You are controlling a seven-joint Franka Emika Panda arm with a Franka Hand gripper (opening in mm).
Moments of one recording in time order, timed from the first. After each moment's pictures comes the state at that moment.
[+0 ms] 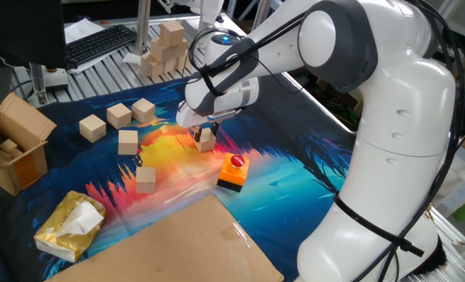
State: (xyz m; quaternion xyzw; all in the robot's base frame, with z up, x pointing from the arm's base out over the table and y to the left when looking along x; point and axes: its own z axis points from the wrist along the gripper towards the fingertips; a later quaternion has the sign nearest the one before) arm 0.545 -0.071 0.091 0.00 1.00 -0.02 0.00
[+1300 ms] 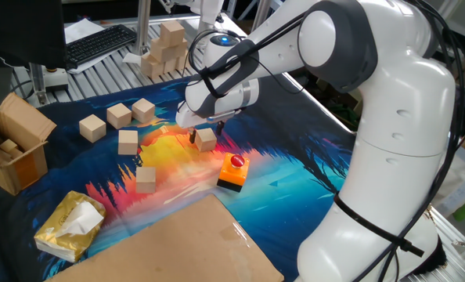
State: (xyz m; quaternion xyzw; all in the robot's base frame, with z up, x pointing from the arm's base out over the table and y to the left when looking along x) arm 0.545 -0.071 0.090 0.00 1.00 -0.03 0.00
